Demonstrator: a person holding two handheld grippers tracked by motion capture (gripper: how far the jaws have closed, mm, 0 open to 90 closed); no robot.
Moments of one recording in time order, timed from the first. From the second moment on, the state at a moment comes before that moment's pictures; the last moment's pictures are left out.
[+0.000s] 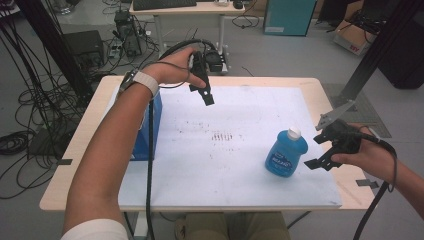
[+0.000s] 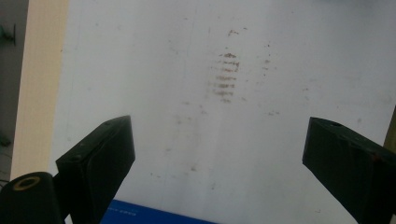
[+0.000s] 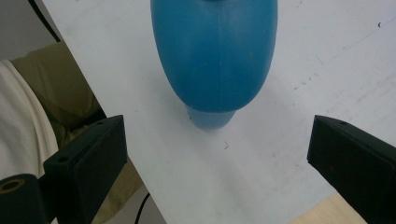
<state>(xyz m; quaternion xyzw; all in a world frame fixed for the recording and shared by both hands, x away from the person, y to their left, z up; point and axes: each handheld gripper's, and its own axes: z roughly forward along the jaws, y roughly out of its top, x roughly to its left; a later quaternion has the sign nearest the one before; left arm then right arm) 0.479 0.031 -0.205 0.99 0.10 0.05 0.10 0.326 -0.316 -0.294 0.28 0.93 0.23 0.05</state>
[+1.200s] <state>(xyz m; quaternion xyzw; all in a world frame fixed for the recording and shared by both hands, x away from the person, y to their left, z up) 0.481 0.030 -0.207 0.99 0.08 0.05 0.09 0.317 -0.329 -0.323 0.29 0.91 0.30 0.08</state>
